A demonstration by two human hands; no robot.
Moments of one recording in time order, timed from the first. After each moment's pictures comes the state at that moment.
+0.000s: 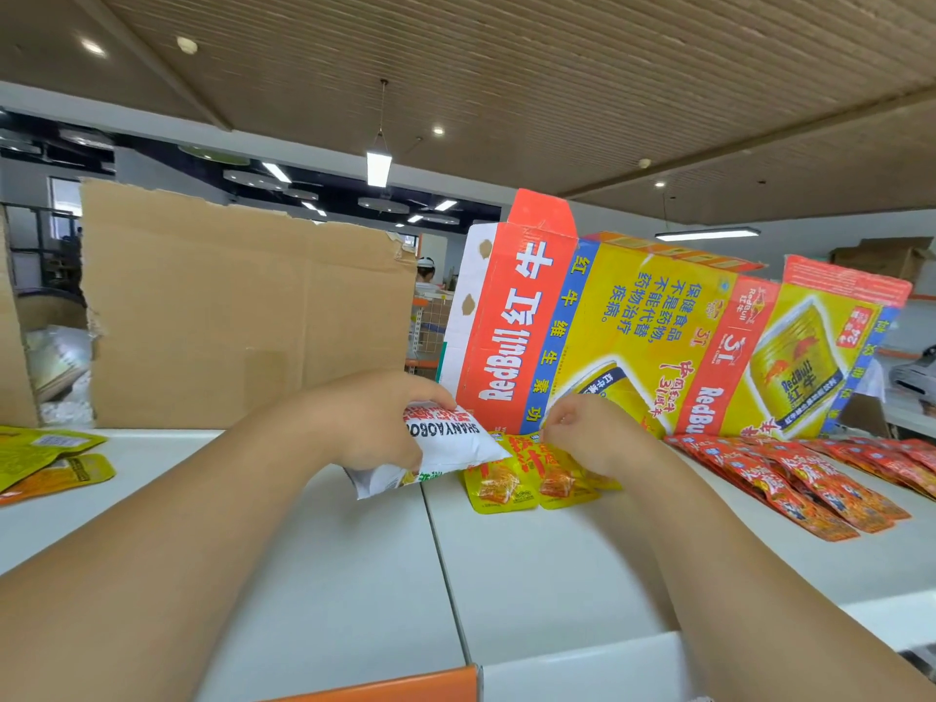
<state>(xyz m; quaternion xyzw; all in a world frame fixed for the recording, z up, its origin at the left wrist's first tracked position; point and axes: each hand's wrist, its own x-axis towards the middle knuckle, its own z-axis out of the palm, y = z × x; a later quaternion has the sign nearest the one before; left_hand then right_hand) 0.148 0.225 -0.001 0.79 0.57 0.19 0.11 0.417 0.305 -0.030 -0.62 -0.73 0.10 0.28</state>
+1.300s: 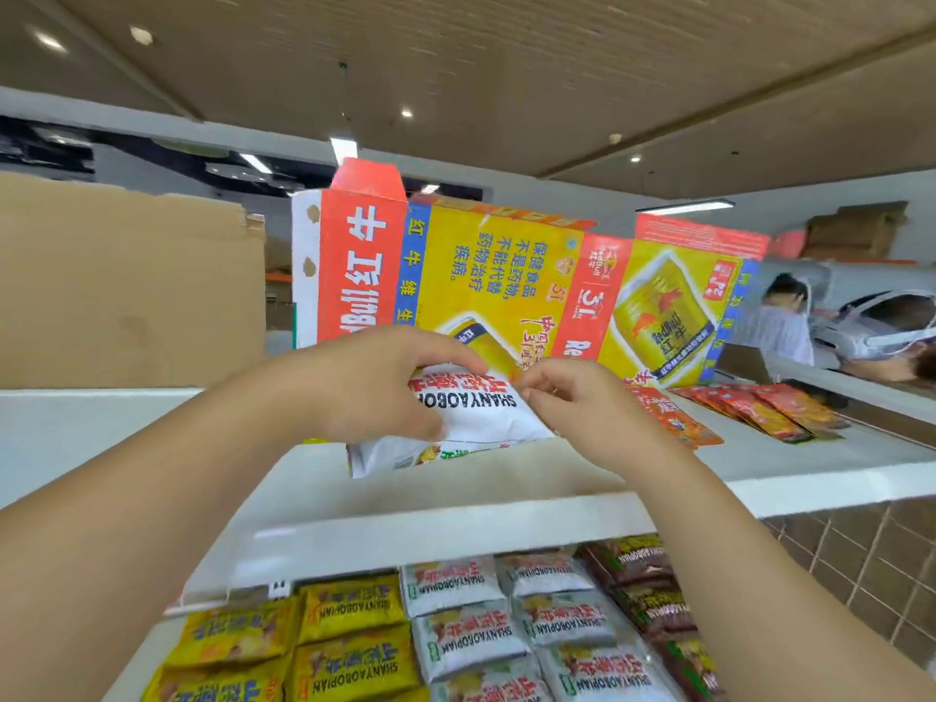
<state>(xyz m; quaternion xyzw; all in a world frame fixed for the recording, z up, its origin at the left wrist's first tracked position) 0.352 0.145 0.024 0.84 0.49 0.22 0.07 0.599 0.208 -0.023 -0.41 -0.80 0.15 0.40</state>
